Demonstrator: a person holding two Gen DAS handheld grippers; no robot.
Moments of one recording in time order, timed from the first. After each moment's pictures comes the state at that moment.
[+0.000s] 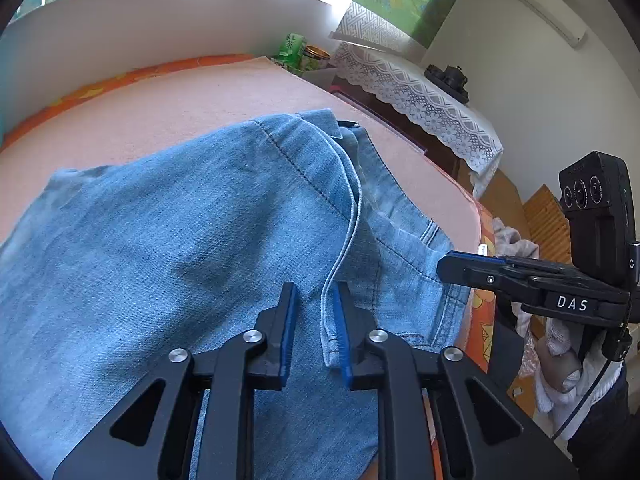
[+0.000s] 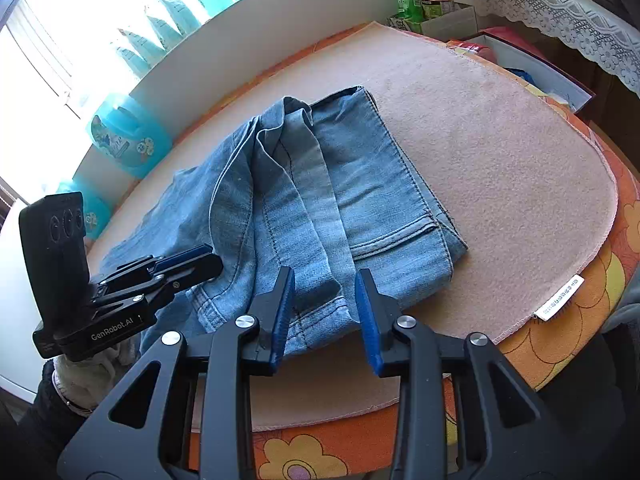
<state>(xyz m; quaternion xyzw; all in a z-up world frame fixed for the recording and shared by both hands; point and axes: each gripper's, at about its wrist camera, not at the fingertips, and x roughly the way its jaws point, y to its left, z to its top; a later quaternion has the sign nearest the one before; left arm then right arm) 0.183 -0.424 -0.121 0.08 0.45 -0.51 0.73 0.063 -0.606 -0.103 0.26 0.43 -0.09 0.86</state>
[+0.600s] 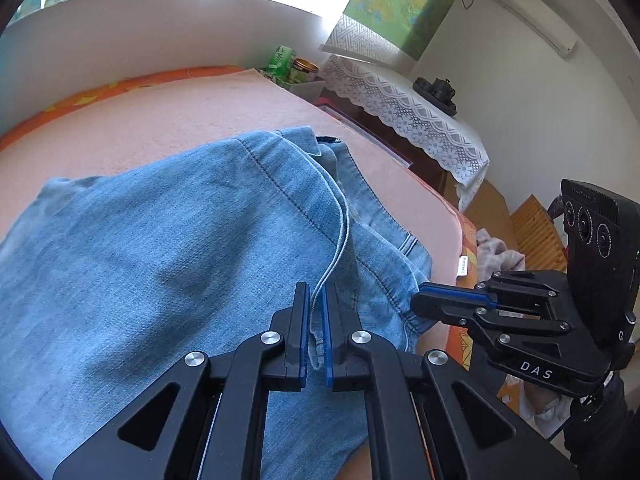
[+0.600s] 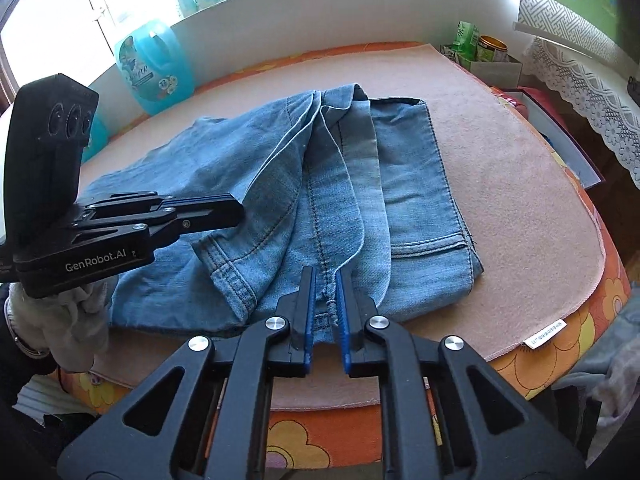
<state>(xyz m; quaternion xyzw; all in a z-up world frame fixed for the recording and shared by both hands) 0.182 -0.427 -0.109 0.05 0.44 -0.52 0.73 0.062 -0.561 -0.086 0.12 0.44 -0.07 0.89</state>
